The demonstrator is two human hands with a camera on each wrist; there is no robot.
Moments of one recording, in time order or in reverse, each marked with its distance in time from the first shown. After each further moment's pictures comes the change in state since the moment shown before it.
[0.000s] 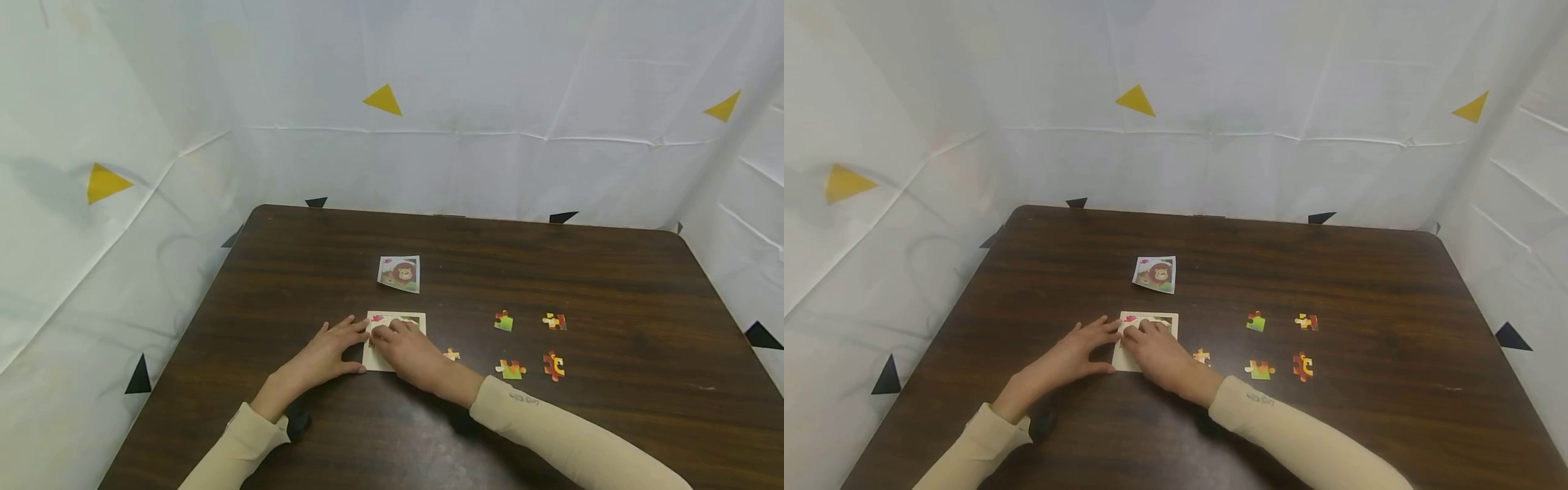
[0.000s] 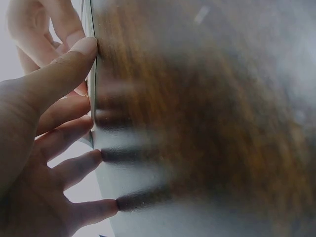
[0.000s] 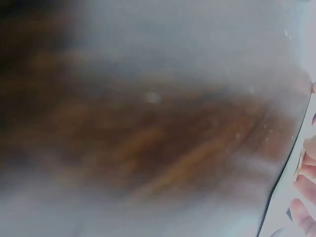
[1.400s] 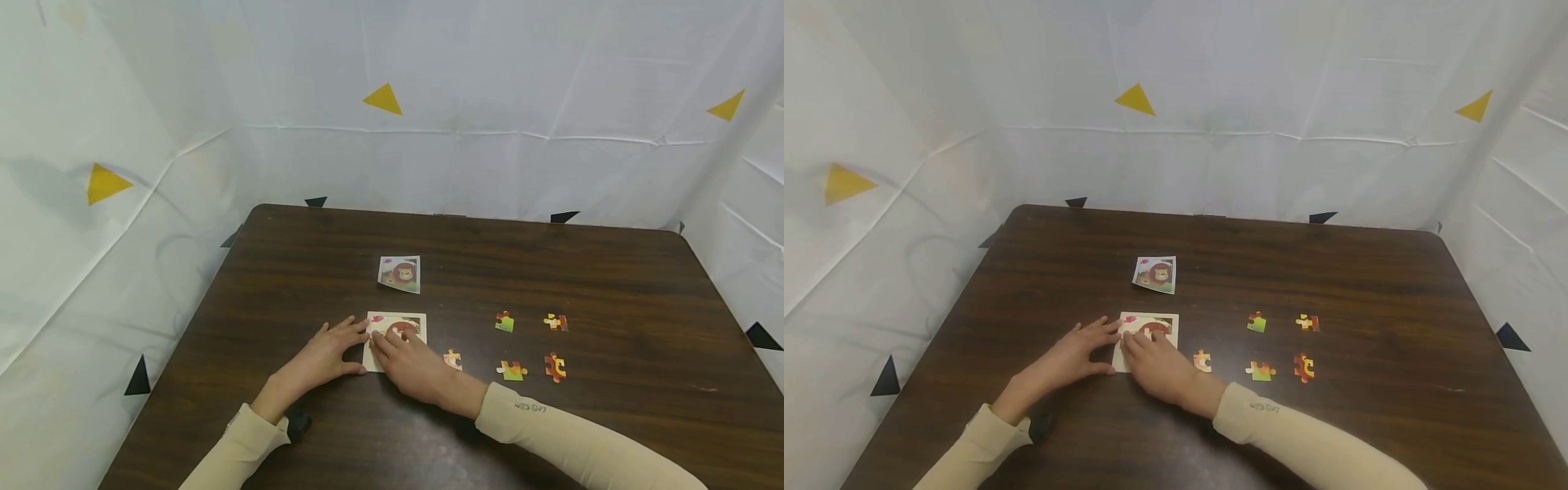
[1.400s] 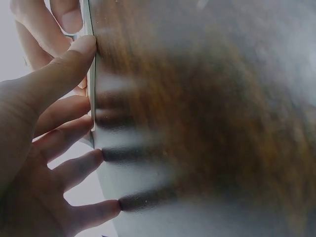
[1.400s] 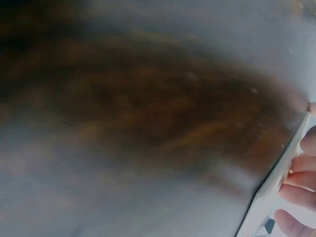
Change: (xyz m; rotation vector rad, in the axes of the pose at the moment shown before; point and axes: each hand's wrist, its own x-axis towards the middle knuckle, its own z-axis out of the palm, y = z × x) left_hand 0.000 0.005 -0.004 0.011 0.000 -0.022; right_hand -0.009 -0.012 -0.010 -0.327 -0.080 -0.100
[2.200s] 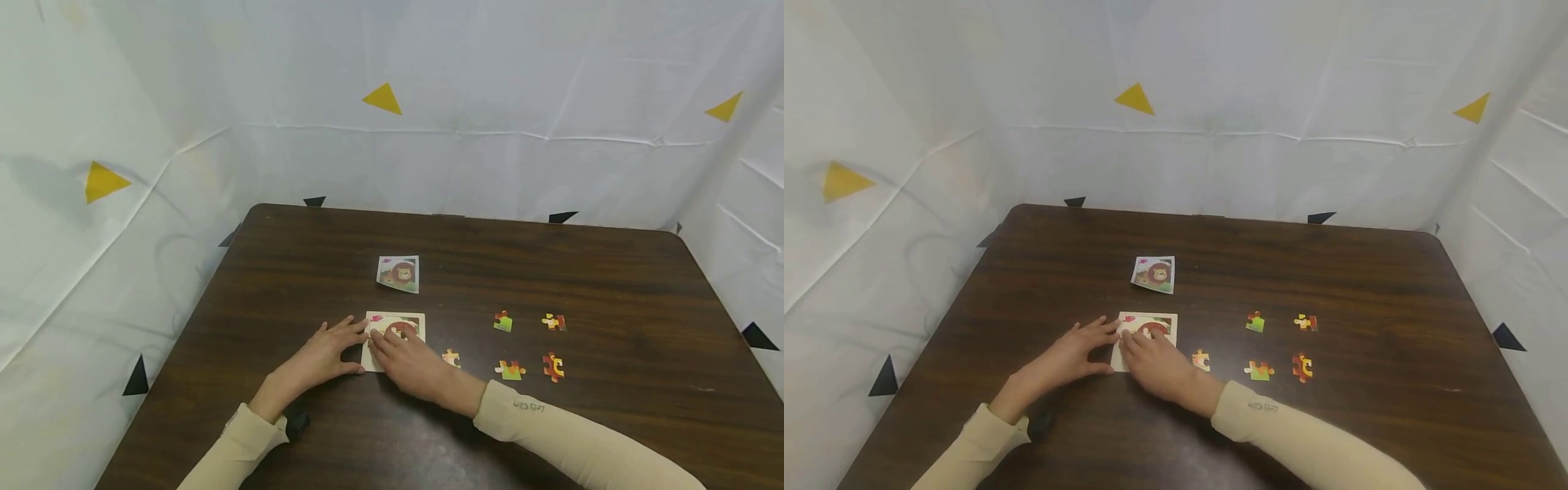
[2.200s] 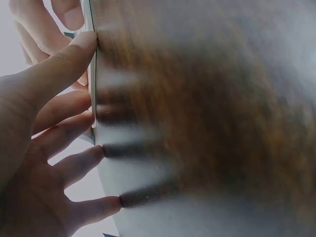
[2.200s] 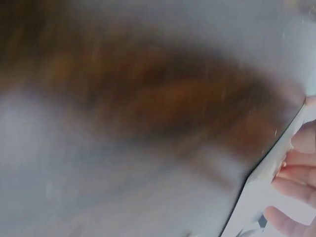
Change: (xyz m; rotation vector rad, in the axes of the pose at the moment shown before) left_hand 0.000 -0.002 0.000 0.001 0.002 0.013; right_hand 0.000 0.002 -0.001 -0.030 0.024 -0.010
